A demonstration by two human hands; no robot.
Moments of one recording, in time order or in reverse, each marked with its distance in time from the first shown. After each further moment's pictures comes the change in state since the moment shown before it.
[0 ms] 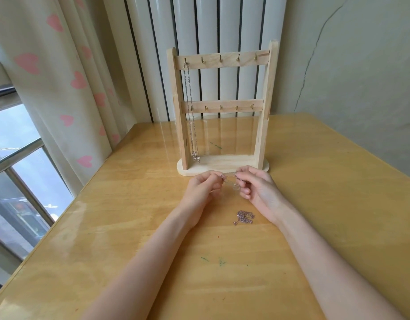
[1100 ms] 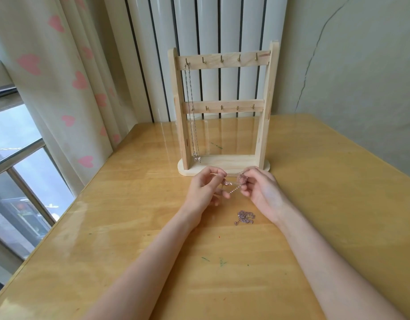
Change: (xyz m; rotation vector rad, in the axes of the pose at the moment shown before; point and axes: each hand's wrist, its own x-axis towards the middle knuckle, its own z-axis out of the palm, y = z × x) left_hand -0.007 0.005 0.005 0.185 0.043 0.067; right_hand 0.003 0.002 -0.003 0.108 0.082 0.007
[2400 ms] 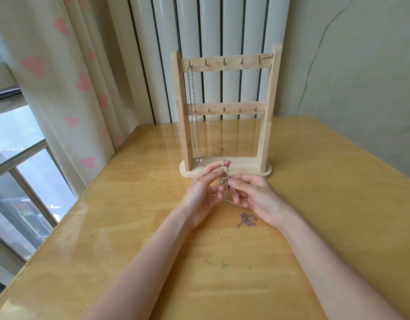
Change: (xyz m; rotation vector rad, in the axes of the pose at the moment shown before) left_hand 0.001 0.009 -0.008 -0.454 -0.179 -0.116; right_hand -0.005 0.005 0.006 -0.224 -0.230 0.017
